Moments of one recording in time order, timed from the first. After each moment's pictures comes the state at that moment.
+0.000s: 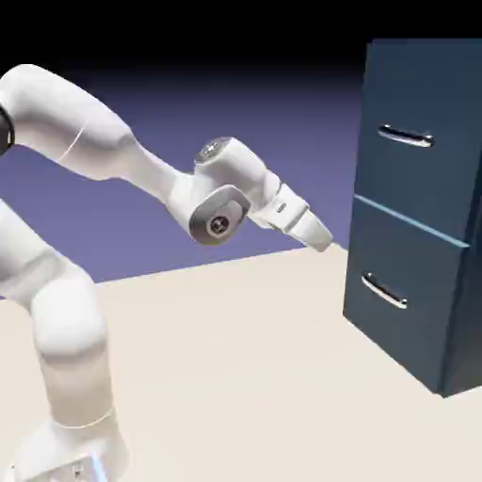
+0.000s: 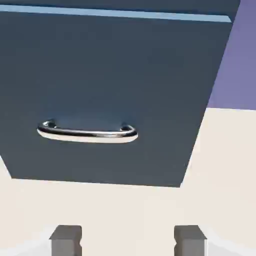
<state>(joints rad) -0.01 -0.57 0.03 -2.79 0.05 3.04 0.73</state>
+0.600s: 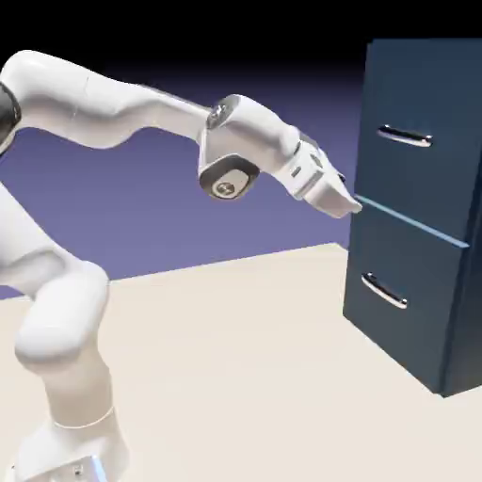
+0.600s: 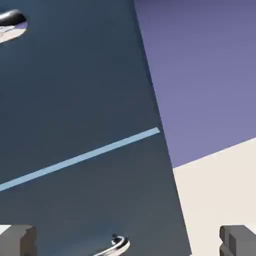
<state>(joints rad) -0.41 -0.56 0.41 -2.53 0.84 3.01 0.53</state>
